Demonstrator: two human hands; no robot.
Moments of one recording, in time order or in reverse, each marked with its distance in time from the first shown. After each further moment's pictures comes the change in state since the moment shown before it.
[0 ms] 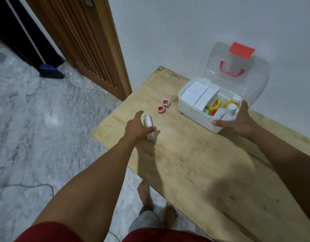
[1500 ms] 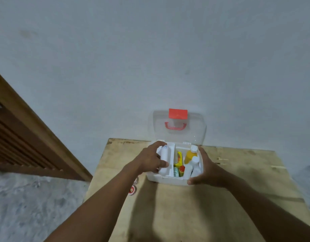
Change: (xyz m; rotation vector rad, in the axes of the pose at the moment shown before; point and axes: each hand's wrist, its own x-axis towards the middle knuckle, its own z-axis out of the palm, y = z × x) left_hand 0.092 0.197 0.002 -0.014 -0.719 0.477; right_hand -0.016 -0.010 -0.002 0.172 -0.038 0.076
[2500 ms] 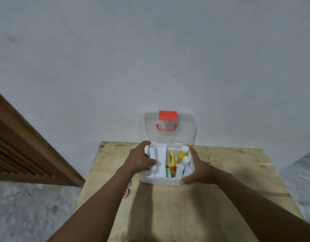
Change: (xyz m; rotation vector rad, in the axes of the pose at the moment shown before) left_hand 0.006 -0.004 0.003 0.009 0.186 -0.055; right_hand 0.001 -0.006 -0.004 -0.020 -0.057 0.037
